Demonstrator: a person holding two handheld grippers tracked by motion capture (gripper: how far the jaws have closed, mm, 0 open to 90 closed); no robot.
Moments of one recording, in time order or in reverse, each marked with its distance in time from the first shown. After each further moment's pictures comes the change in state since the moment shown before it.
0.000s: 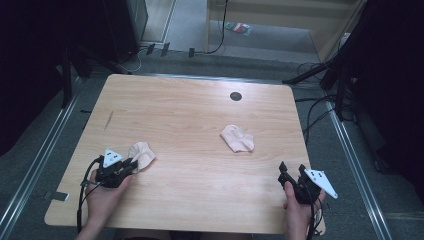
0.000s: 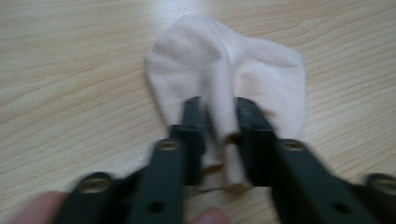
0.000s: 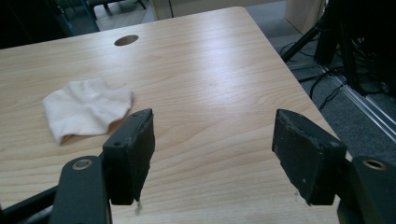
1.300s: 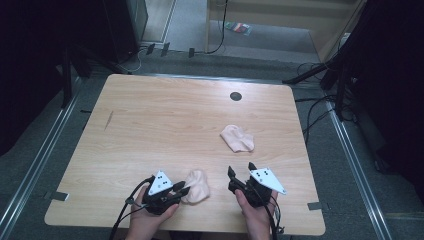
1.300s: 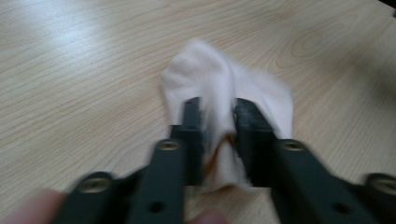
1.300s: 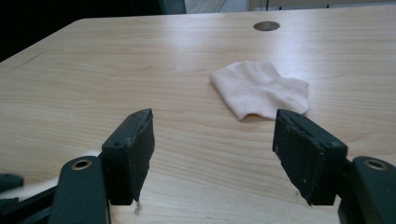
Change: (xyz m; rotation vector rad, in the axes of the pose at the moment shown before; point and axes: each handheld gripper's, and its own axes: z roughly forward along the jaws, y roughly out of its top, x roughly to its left) left arm -0.141 -0.003 -0.005 -0.052 -0.394 0.140; right arm 0.125 -0.012 -0.017 0.066 0.294 -0.160
